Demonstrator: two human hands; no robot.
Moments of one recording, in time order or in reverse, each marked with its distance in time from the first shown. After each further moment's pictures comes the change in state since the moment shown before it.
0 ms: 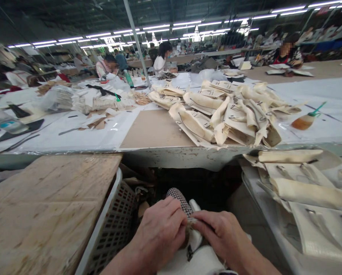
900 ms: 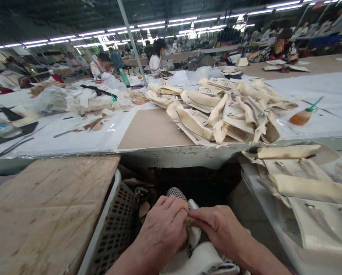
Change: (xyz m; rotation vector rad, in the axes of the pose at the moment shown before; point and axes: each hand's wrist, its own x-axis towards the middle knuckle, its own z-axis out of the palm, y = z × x) left_hand 0.006 -0.004 0.008 0.039 0.030 0.079; right_hand 0.015 -0.001 -0.003 -0.158 -0.089 -0.088
